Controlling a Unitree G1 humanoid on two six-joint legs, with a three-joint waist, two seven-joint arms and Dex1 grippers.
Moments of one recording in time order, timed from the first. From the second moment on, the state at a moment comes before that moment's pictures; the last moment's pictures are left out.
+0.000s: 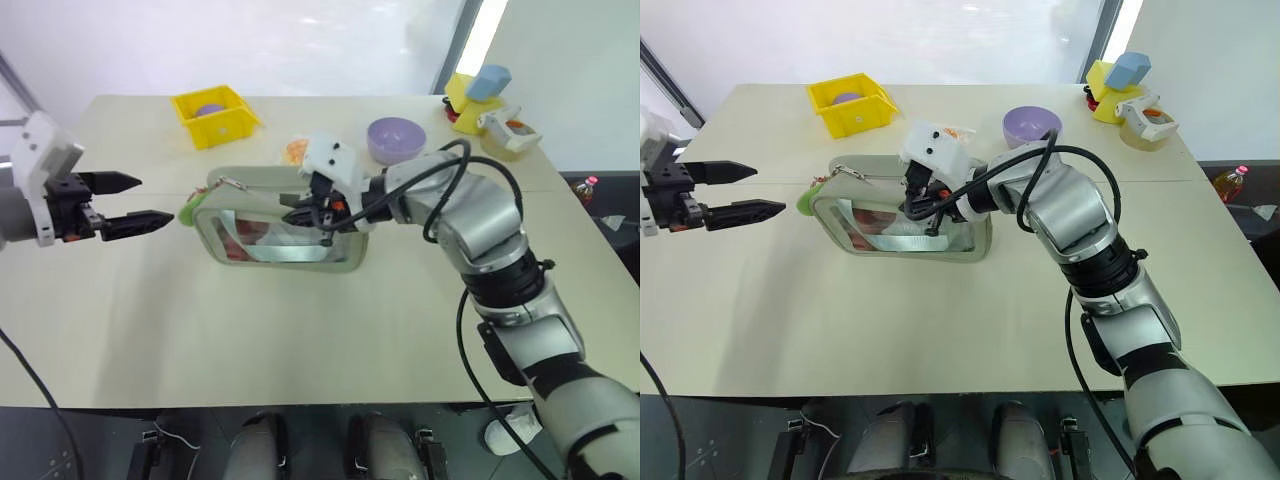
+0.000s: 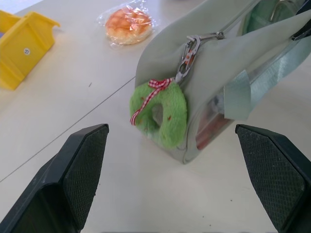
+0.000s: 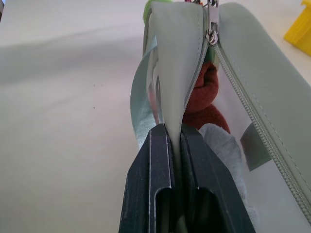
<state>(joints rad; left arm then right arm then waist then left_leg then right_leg) -0.46 1.17 0.32 -0.10 -0.62 0.82 -1.05 -1.04 -0.40 0.34 -0.15 0.25 1.00 0.93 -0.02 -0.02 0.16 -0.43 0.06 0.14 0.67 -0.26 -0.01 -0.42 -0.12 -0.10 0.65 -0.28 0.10</state>
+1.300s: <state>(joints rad) -0.58 1.03 0.18 0.18 -0.49 0.69 -1.04 -0.86 -0.67 0.30 -0.22 0.24 0.77 1.00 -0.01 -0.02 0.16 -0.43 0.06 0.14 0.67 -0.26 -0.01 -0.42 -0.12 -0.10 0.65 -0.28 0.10</state>
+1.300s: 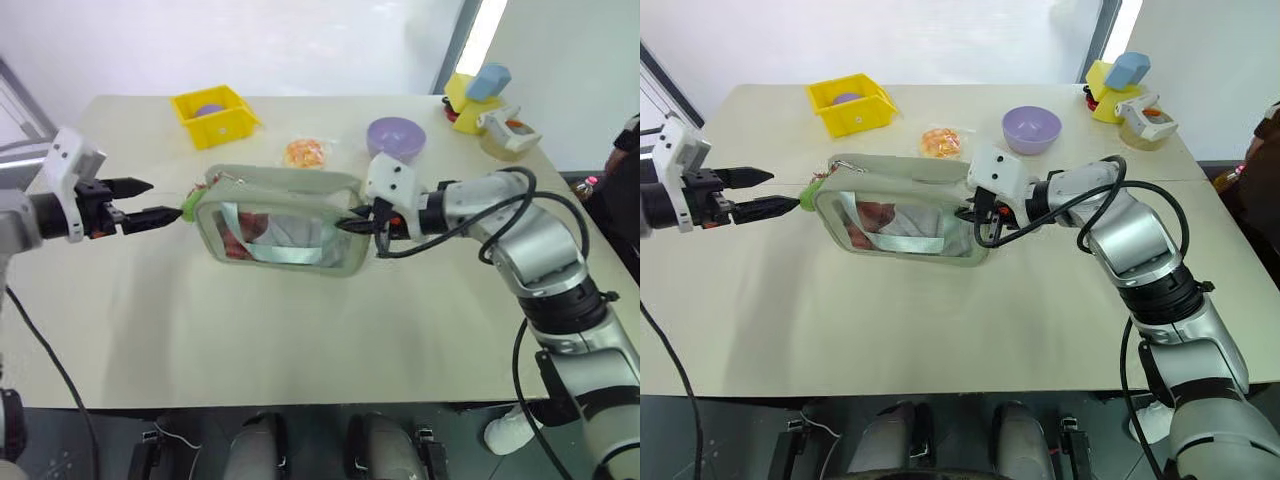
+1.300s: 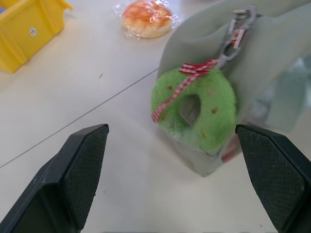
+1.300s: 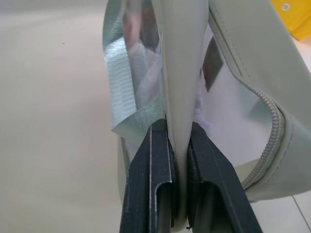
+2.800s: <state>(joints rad) -0.88 0.94 0.08 0.04 -0.53 0.80 -1.14 -0.88 -0.61 0.30 -0.14 0.20 0.71 0.99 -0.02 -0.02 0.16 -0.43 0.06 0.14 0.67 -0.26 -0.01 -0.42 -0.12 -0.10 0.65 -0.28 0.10</state>
